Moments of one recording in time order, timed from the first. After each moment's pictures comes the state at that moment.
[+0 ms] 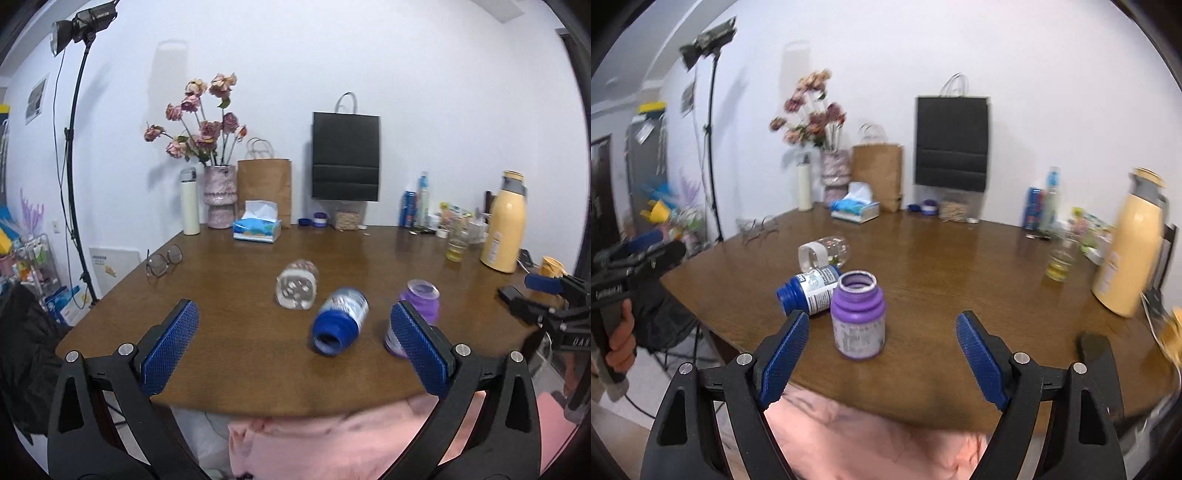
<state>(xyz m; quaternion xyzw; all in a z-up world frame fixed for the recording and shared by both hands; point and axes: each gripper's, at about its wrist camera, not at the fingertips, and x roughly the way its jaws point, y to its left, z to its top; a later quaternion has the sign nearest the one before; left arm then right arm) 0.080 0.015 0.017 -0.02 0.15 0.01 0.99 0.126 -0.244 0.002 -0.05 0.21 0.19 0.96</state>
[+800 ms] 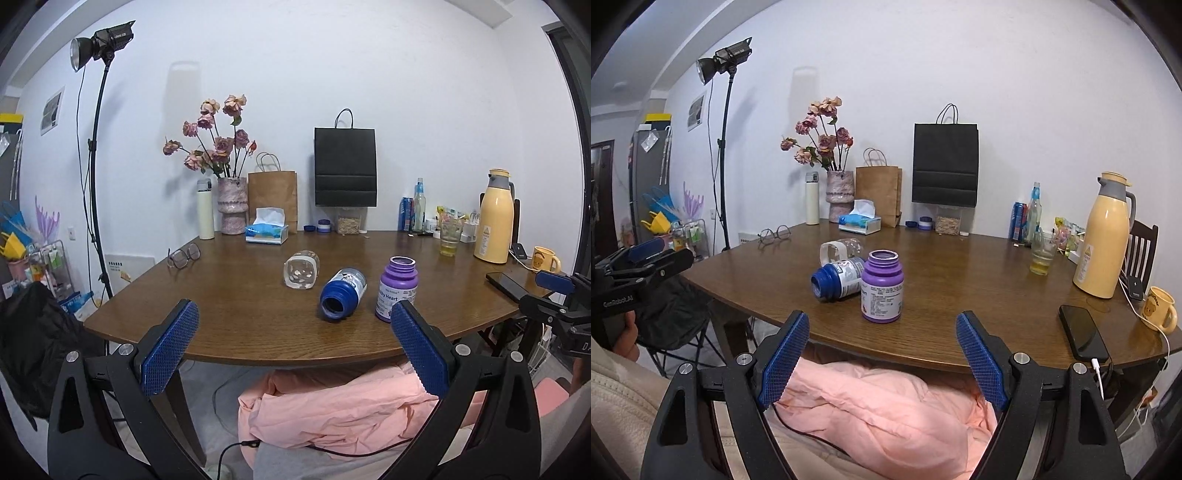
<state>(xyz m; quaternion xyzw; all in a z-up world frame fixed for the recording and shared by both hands) 0.000 0.005 -0.001 -0.01 0.12 0.02 0.99 0.027 -0.246 -0.018 -0.05 0.16 0.18 0.97</state>
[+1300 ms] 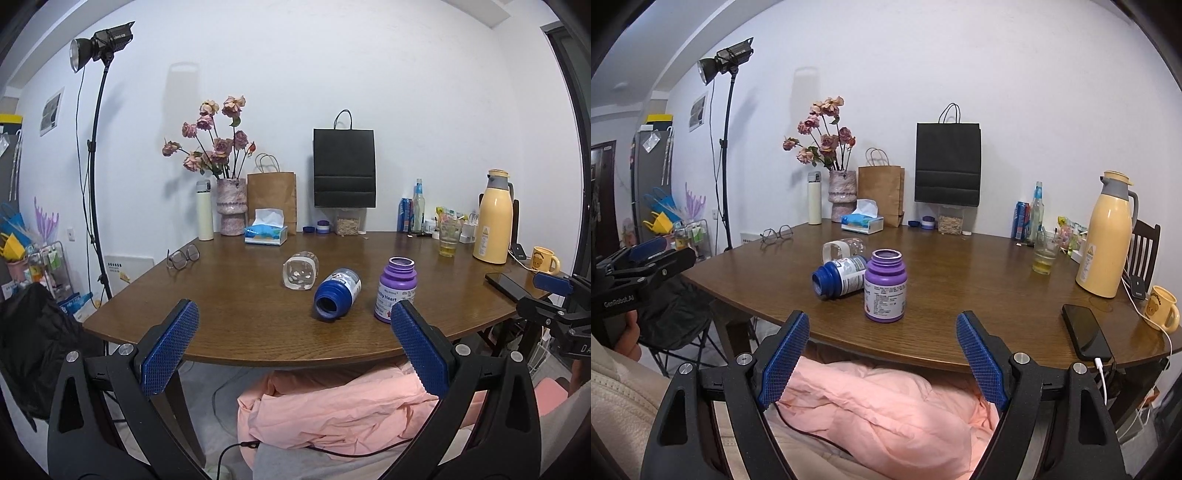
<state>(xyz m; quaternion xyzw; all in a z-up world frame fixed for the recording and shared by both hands) 0.000 0.005 0.001 -0.01 0.12 0.02 0.99 0.028 -0.242 -0.018 -0.05 0.16 0.19 0.97</state>
